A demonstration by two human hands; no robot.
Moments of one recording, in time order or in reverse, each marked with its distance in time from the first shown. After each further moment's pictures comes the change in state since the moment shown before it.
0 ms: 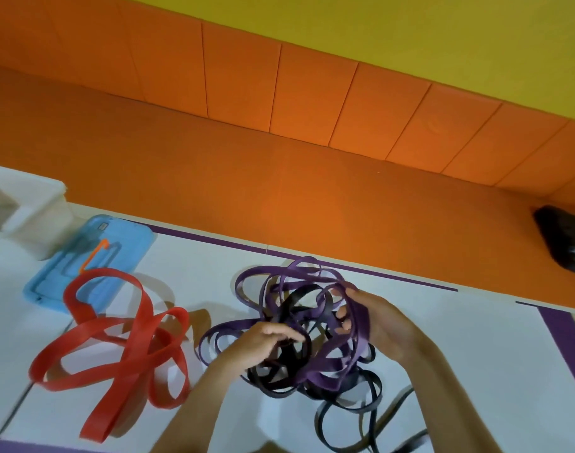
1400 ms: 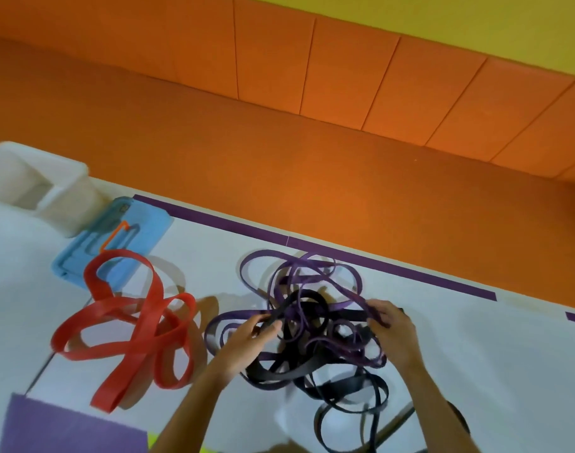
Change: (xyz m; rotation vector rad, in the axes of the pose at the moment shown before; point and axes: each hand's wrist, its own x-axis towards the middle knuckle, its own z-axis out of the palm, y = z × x) left_hand -0.003 -0.031 0.009 -0.182 0.400 -0.209; right_hand 0.062 0.070 -0.093 -0.808 0.443 -0.360
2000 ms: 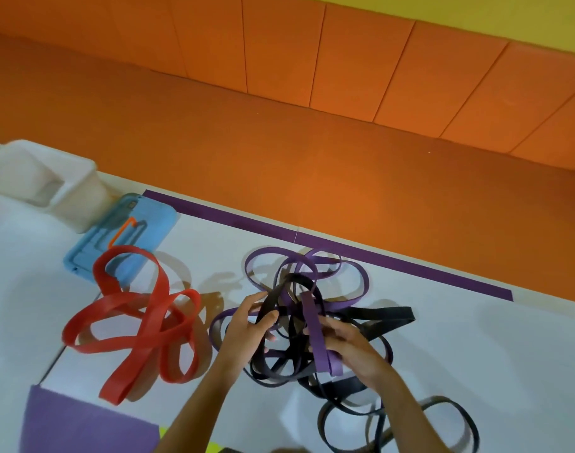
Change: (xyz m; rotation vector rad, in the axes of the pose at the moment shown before) left_hand -0.008 0.025 0.009 -0.235 0.292 0.065; right_hand -0.024 -0.034 0.056 0.546 -0.638 0.201
